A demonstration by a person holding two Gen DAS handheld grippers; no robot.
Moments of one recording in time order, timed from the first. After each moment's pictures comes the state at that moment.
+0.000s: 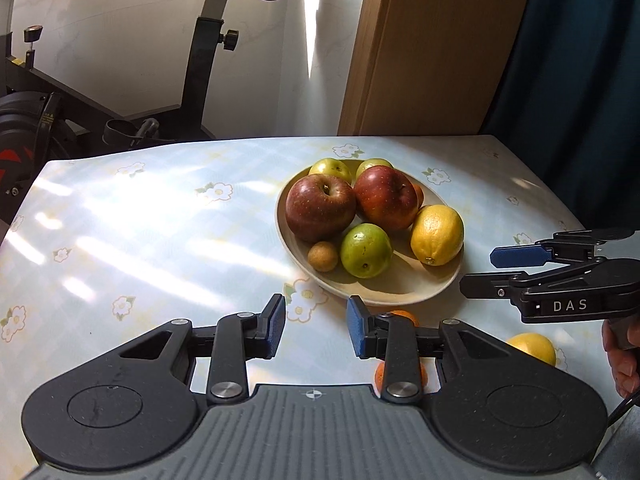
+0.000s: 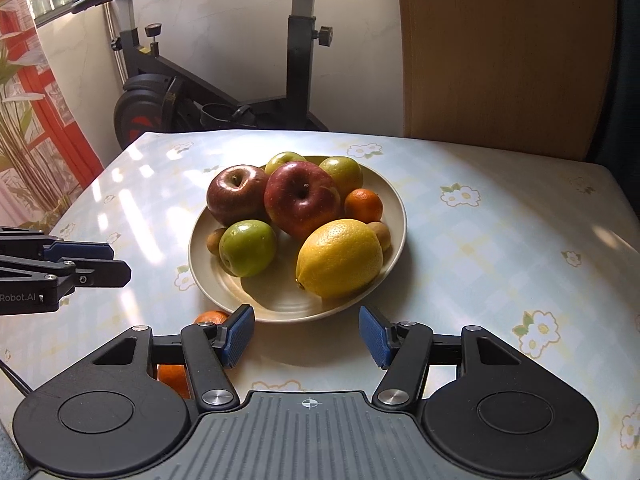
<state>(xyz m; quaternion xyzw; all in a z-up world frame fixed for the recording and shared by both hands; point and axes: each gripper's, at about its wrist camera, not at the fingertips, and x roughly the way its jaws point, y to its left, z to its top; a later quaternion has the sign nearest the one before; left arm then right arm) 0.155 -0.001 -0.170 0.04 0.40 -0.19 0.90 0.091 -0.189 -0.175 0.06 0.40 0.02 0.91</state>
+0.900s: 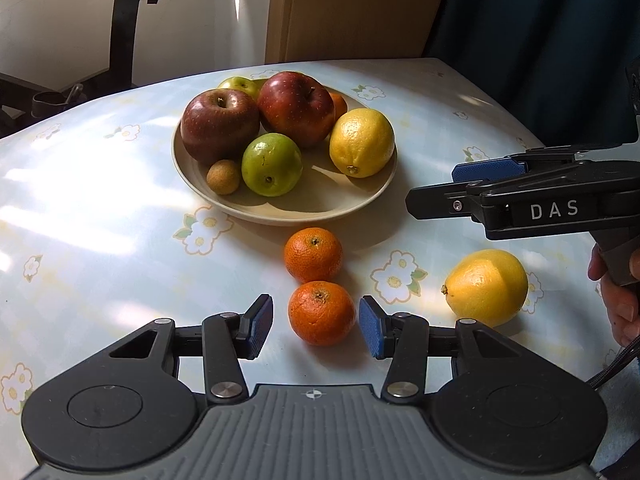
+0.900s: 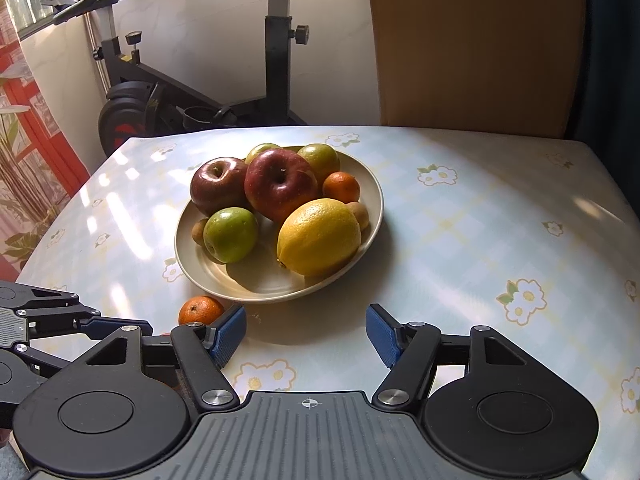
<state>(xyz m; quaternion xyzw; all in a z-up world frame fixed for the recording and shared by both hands) 0.134 -0.044 -0.214 0.08 0.46 -0.26 0.85 0.078 -0.194 -0.182 0.08 0.40 0.01 0.91</state>
